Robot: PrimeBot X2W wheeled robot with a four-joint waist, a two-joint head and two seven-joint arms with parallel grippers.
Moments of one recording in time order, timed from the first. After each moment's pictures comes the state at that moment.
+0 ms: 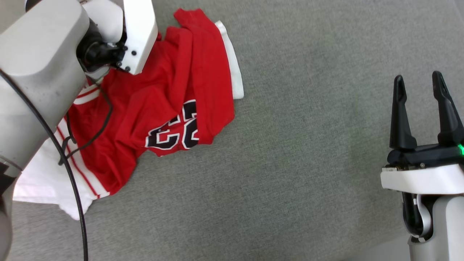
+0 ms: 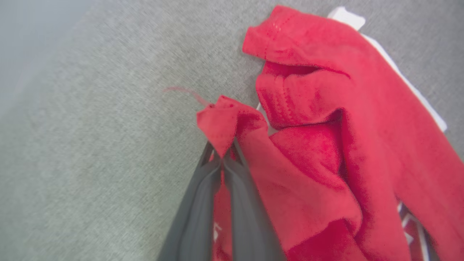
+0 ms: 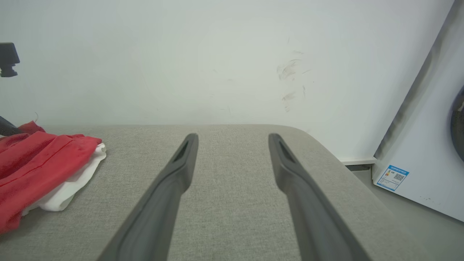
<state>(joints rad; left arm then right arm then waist) -1.46 0.51 -1.21 0.72 -1.08 -0.12 0.73 -0.26 -0.05 -0.06 -0.07 0.09 0.13 -0.26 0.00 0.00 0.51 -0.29</state>
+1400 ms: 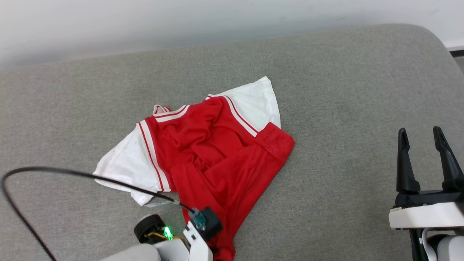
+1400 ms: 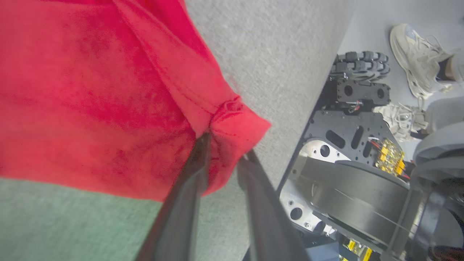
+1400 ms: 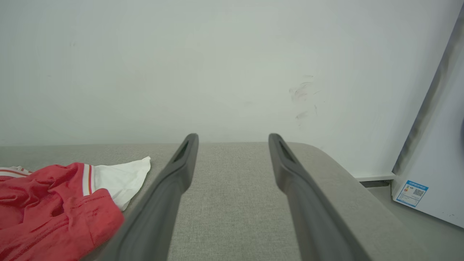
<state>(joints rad) -0.56 0.64 -1.25 0.07 -0.89 -0.06 0.45 -0.08 -0.06 -0.13 -0.02 0.05 0.13 -0.26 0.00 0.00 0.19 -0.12</state>
